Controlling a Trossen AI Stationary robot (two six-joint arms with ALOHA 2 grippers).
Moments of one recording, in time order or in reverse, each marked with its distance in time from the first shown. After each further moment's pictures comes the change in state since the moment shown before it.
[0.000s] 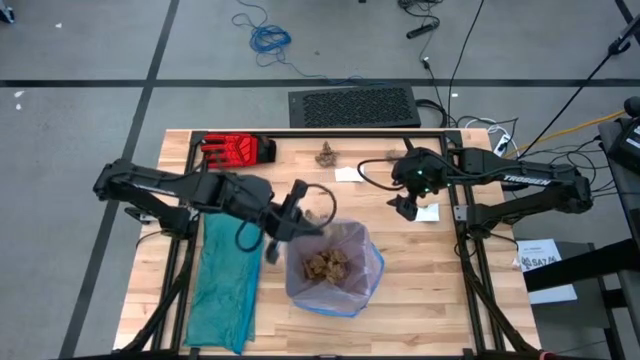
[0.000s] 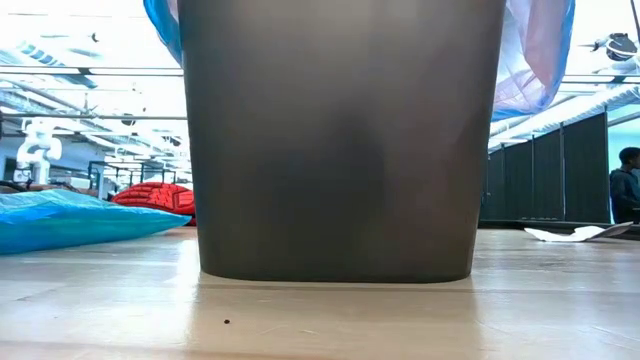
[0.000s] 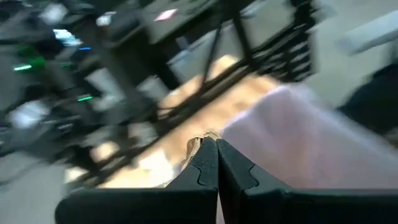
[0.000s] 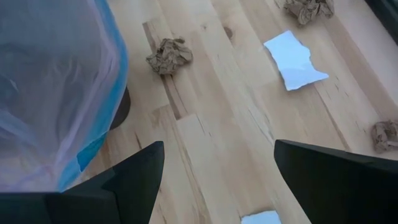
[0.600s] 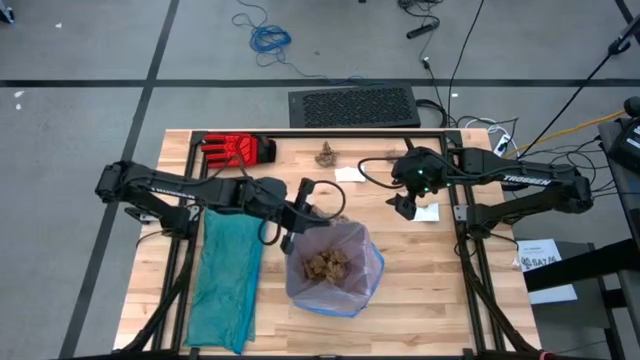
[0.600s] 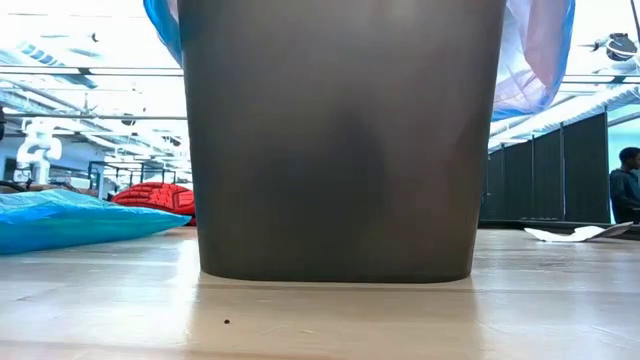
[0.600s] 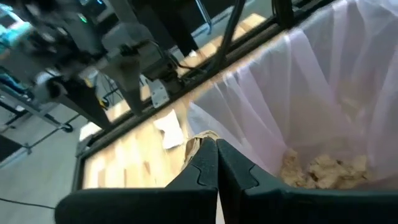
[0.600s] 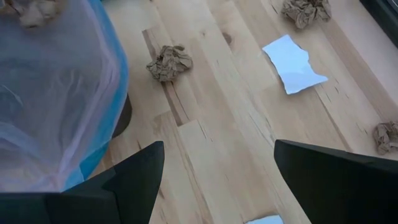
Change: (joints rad) left arm 0.114 0.014 -0.274 0.271 -0.036 0.022; right arm -0.001 0.000 0.000 0.021 0.005 0.026
